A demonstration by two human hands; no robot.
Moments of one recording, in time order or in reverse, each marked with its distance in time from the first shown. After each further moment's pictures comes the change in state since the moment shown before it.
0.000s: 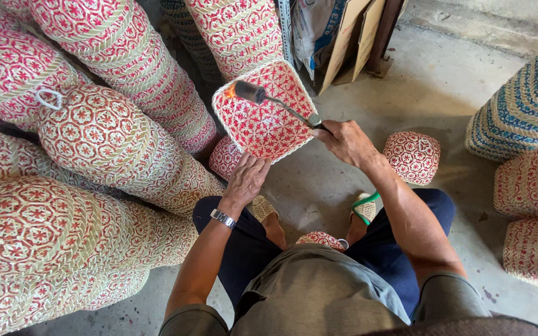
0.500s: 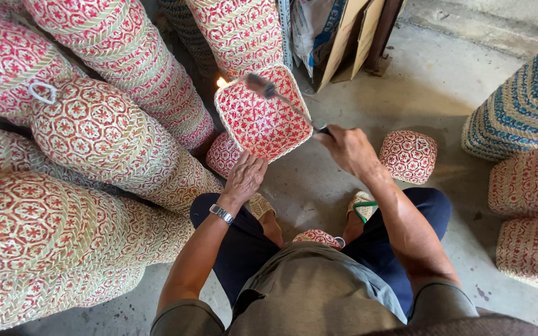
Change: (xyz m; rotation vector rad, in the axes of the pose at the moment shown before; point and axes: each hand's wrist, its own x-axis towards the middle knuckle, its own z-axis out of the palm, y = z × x) left_hand -0.002 0.000 0.006 0.104 -0.065 0.033; right_hand -0.020 -0.015 0.007 -0.088 0.077 -0.029
